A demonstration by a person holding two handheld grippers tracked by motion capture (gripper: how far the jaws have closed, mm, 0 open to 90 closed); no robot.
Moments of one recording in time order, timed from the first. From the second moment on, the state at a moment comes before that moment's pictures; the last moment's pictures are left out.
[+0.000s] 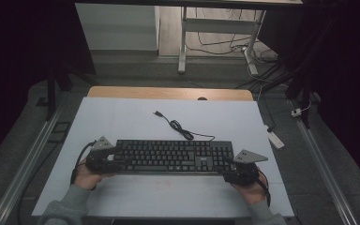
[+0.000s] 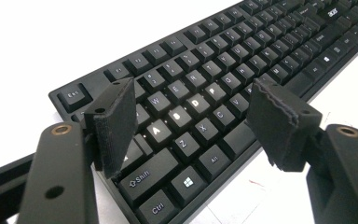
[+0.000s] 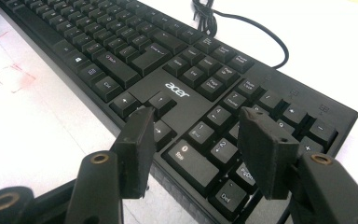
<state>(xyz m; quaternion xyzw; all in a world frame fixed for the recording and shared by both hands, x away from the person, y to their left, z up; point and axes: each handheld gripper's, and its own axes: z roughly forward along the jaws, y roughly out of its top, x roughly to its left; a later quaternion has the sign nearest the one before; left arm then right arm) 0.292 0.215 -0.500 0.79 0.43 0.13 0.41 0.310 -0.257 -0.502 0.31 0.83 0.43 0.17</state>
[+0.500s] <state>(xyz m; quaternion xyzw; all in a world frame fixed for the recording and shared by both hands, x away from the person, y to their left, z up) 0.290 0.212 -0.497 0.78 0.44 0.15 0.42 0.311 -0.255 -0.504 0.31 0.83 0.42 0.17</state>
